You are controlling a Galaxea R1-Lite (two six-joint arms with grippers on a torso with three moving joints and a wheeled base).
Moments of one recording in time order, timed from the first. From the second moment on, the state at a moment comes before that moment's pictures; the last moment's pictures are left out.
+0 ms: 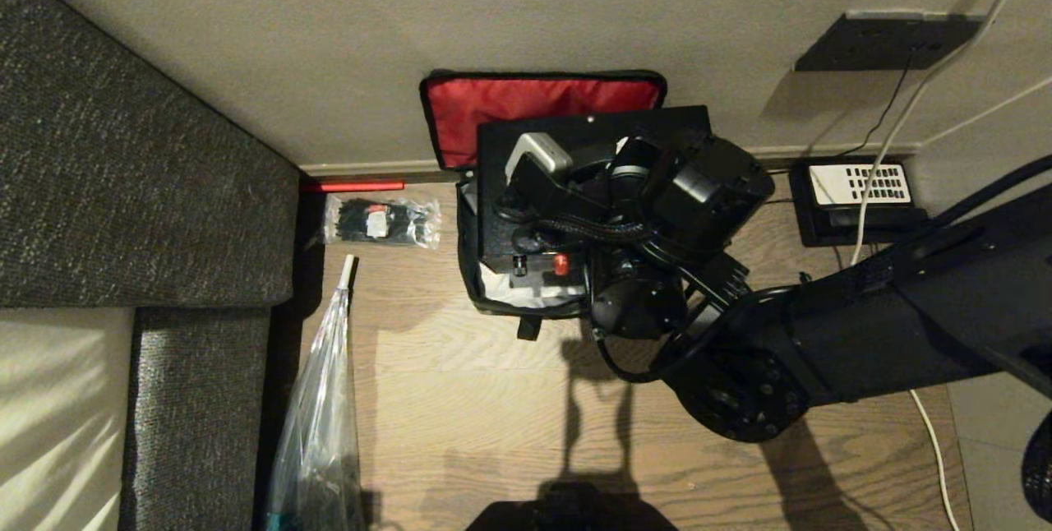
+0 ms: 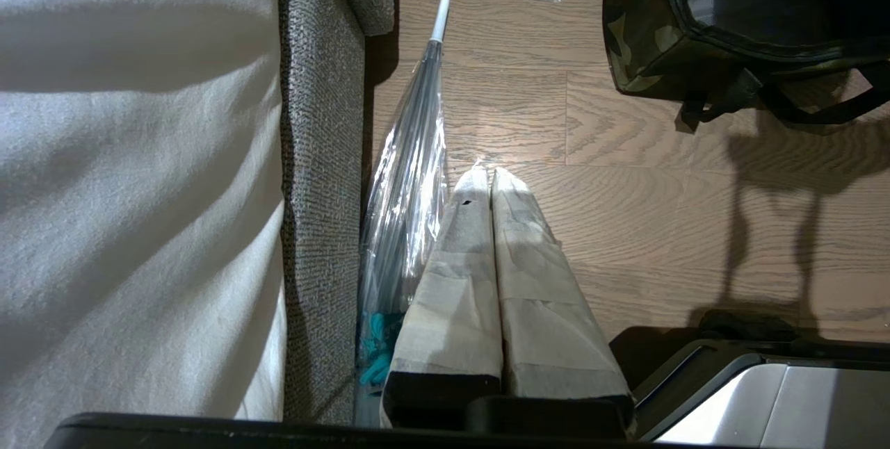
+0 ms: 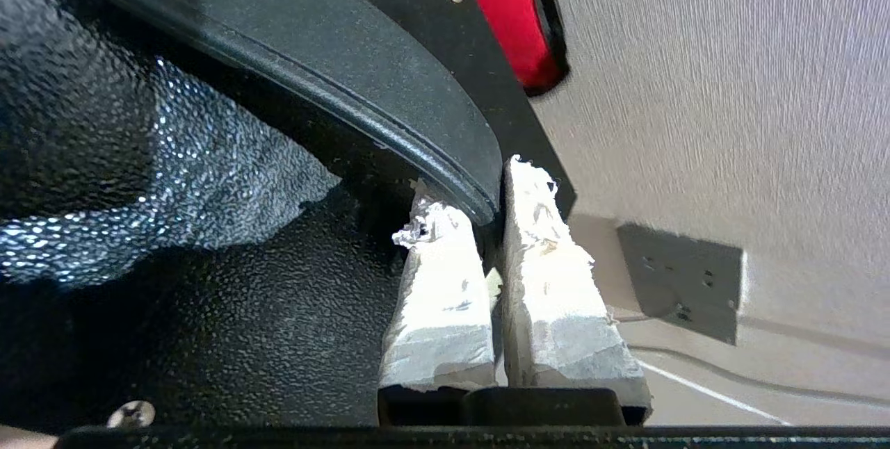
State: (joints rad) left arm 0.00 0.00 0.00 0.01 0.01 -0.01; right arm 0.91 2.04 -1.25 -1.28 -0.97 -1.49
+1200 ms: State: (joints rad) left arm 0.00 0.00 0.00 0.01 0.01 -0.01; right arm 0.72 1.86 -1.01 -1.28 -0.96 -1.43
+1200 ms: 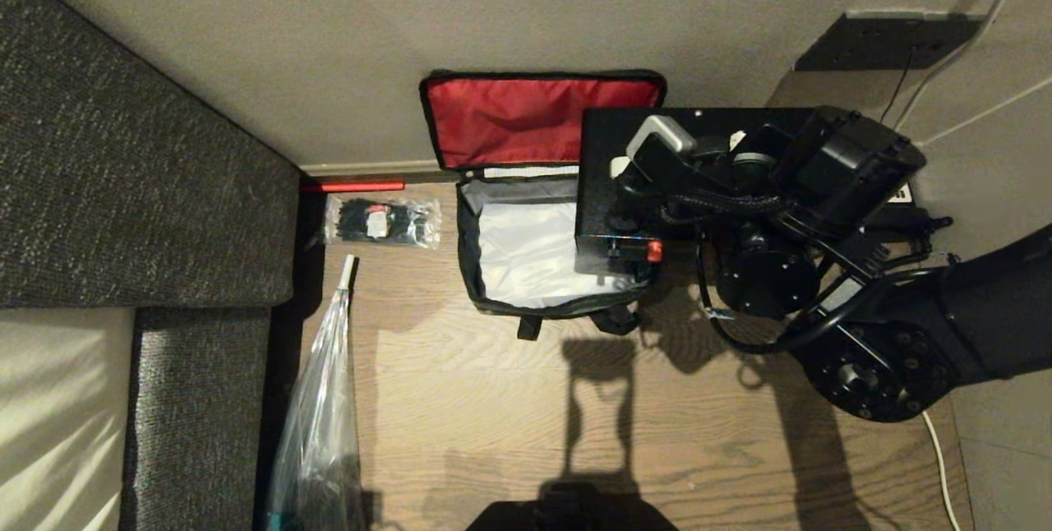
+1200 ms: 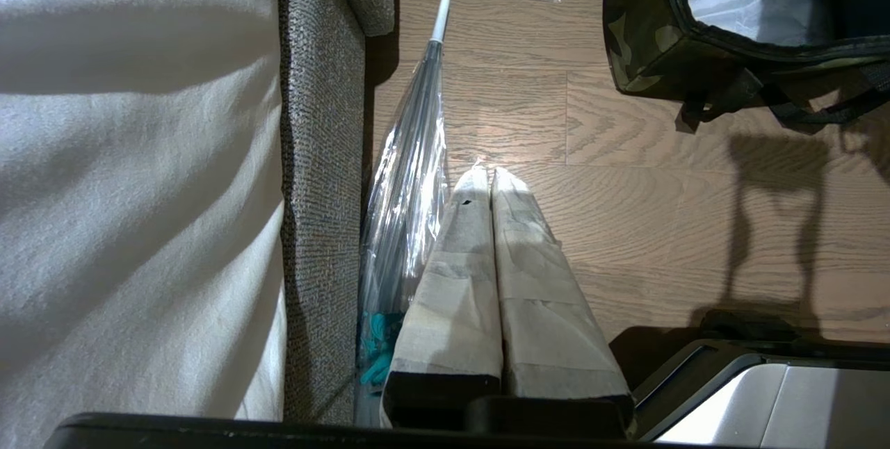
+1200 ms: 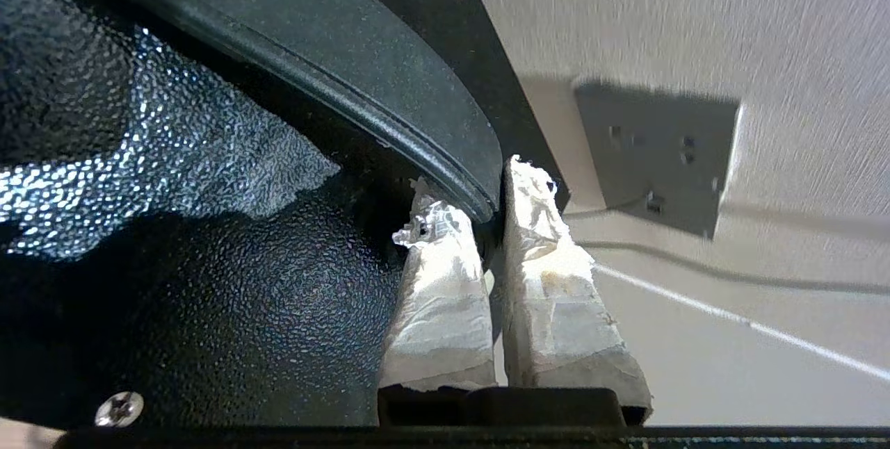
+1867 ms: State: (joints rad) left arm 0.00 0.00 0.00 0.01 0.01 -0.01; right arm 0.65 1.78 -0.92 -1.27 -0.96 -1.42
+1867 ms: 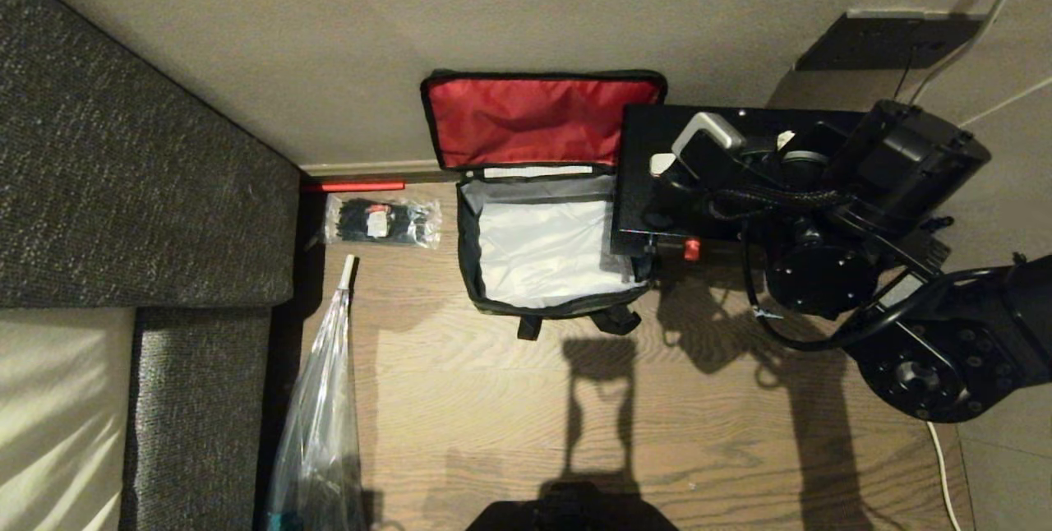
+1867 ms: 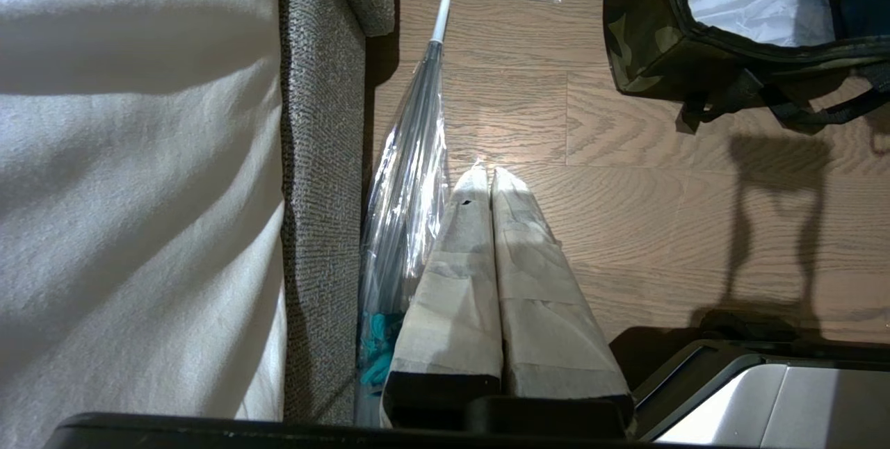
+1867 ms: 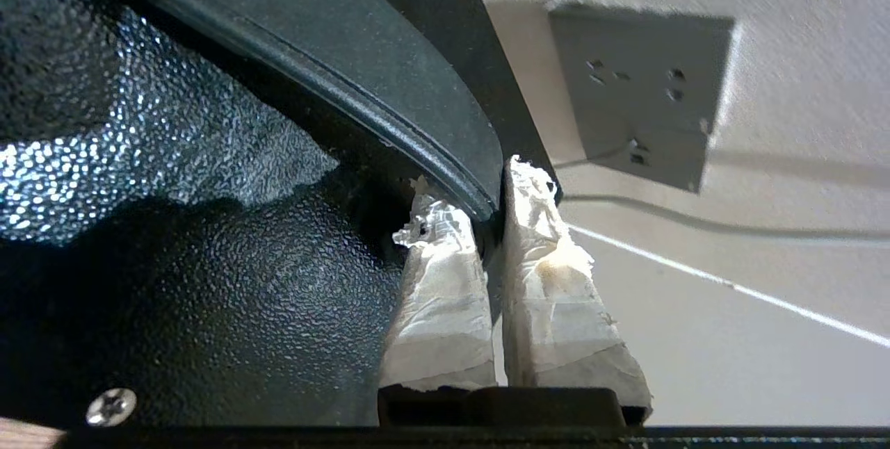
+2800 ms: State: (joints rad) left arm 0.00 0.00 0.00 0.01 0.01 -0.01; right arm 0.53 1.70 -0.81 -1.27 -0.96 -1.35
